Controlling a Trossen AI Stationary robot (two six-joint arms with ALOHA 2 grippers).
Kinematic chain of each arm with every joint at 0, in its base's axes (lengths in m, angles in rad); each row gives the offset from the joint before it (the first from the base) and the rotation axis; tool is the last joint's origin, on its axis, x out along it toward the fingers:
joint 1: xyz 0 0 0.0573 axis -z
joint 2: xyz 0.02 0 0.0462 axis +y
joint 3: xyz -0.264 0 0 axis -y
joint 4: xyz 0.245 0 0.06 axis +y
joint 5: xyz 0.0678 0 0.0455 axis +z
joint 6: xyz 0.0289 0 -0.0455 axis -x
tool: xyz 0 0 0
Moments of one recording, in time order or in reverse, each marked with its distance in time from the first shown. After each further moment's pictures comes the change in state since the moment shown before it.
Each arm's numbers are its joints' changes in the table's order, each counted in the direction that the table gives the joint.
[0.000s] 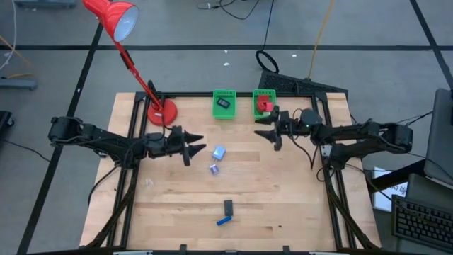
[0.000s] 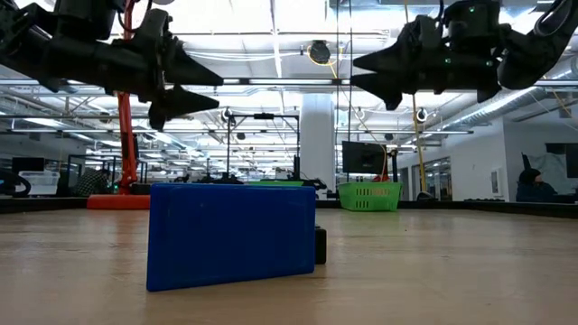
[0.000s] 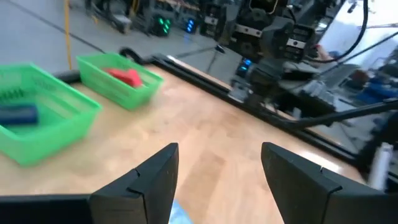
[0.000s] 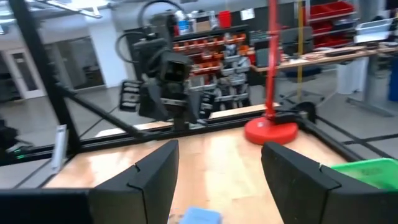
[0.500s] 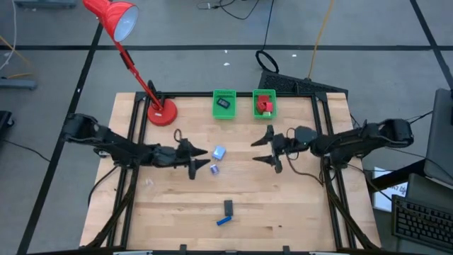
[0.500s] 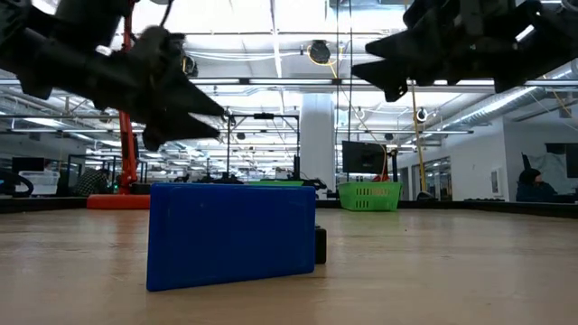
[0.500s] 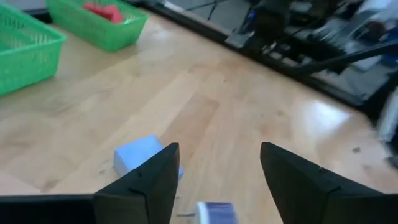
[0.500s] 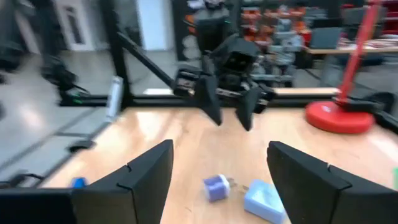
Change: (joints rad) left arm 0.160 0.221 0.050 0.021 0.087 0.065; right arm -0.314 0.001 0.000 0.116 -0.160 0.131
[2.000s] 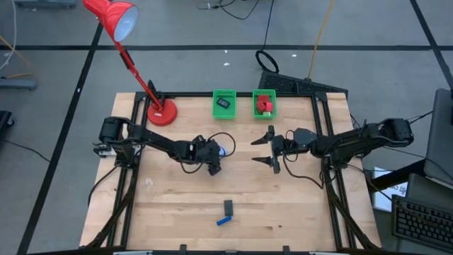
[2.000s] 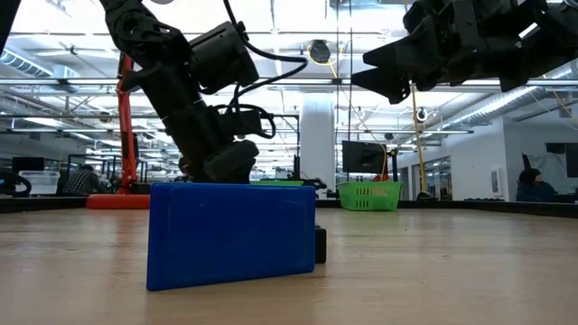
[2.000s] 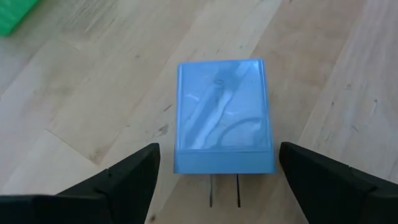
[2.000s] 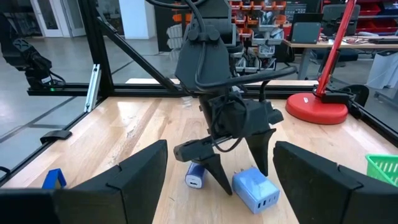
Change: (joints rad) left arm -0.134 0.434 0.561 0.861 0.022 -0.041; right arm -0.032 0.000 0.000 0.036 -0.080 0.034
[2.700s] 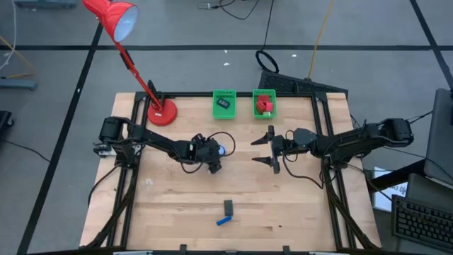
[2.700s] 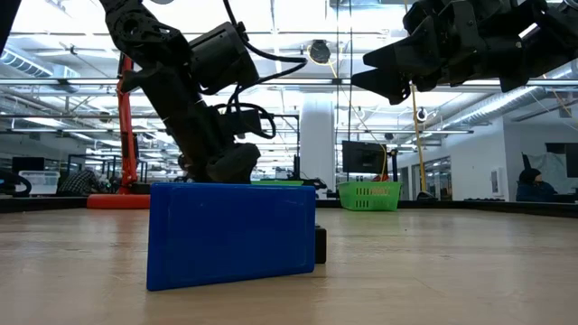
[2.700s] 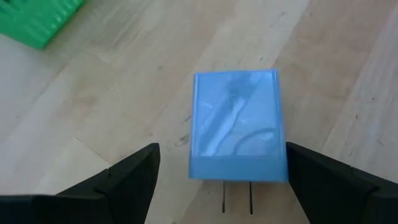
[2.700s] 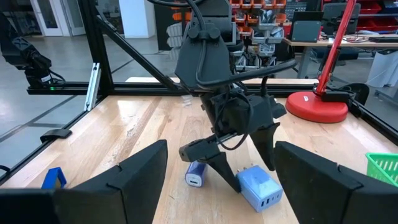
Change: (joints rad) left arm -0.002 0.000 -0.001 -0.010 0.071 -0.009; right arm 0.000 0.000 0.000 0.004 0.000 -0.001
